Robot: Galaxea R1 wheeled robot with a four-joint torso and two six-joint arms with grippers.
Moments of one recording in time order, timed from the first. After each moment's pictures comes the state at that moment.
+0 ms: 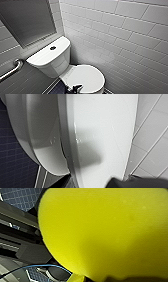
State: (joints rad) left arm 0.75 2.52 -1.62 -0.08 -0.27 -1.18; right arm -1.66 2.67 -2.02 0.08 0.31 0.24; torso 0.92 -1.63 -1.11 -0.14
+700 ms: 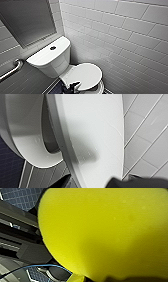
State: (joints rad) left arm 0.73 2.40 -1.45 -0.07 -0.35 -1.20; right arm -1.66 2.67 -2.02 0.08 0.31 0.24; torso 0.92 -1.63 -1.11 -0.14
